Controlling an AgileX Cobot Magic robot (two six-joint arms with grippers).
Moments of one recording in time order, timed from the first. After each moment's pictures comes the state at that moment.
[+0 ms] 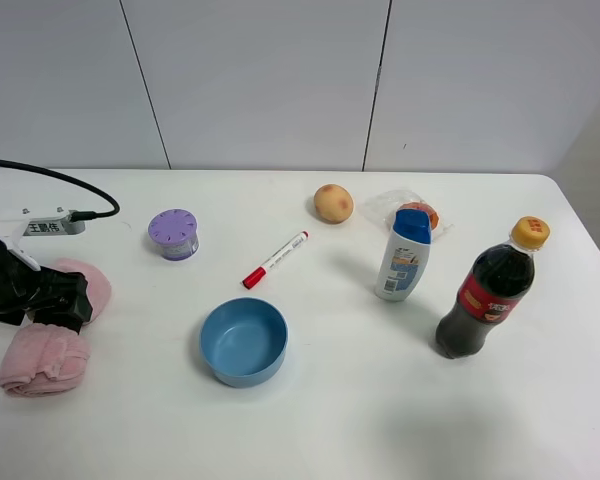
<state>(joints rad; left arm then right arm) 0.11 1.66 -0.72 -0.19 0.52 0.23 0.07 0.00 -0.48 0.03 1.07 -0.05</state>
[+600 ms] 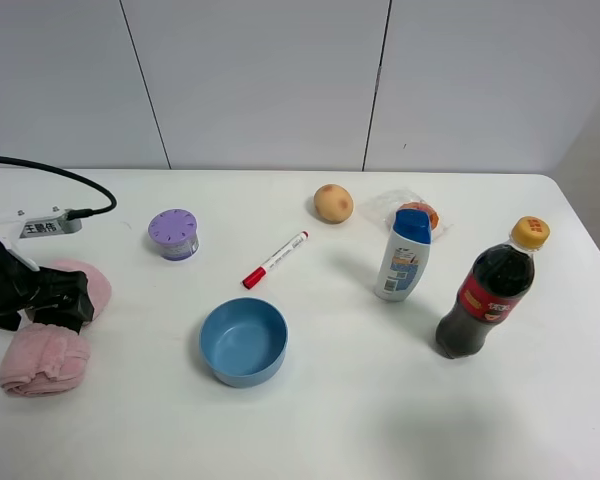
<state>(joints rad) 0.11 1.64 -0.72 -0.18 0.54 0.15 0.07 0.00 -0.48 0.03 1.07 -0.05</state>
